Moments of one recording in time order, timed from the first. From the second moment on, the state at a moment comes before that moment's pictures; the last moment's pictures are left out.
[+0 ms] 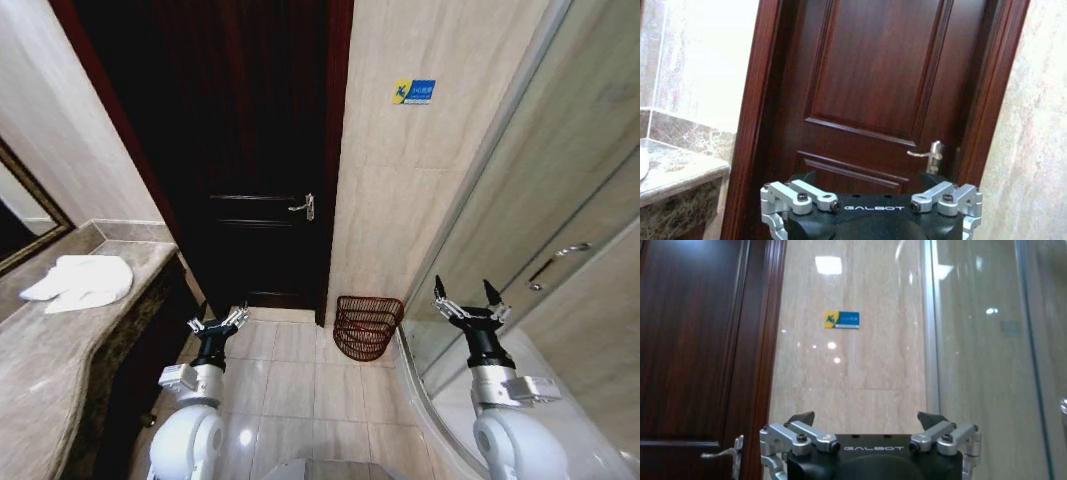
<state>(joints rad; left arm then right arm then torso) 1.69 -1.60 -0.62 -2.34 -0.23 0.10 -0.07 -1.64 1.41 0.75 2.33 0.23 0.11 0.00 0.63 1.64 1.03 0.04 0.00</state>
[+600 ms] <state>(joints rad) 1.70 -1.61 -0.60 -2.36 -0.23 0.11 -0.08 -1.63 1.40 0.75 2.33 0.27 0.12 0.03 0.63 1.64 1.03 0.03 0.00</state>
